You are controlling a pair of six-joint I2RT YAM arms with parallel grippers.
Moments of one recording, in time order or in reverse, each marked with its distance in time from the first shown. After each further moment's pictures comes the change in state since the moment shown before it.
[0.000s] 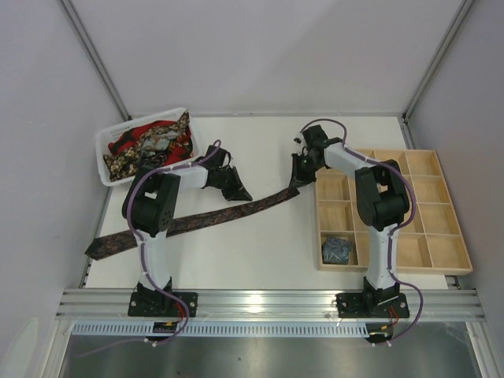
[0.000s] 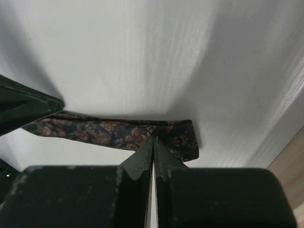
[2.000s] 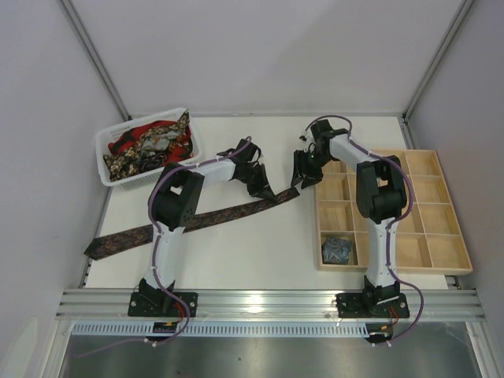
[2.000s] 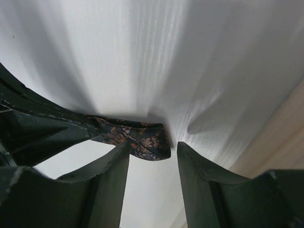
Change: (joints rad) left arm -0.161 0.189 0.324 -0.164 0.013 0.010; right arm -0.070 0.108 0.159 -0.204 -0.052 -0.111
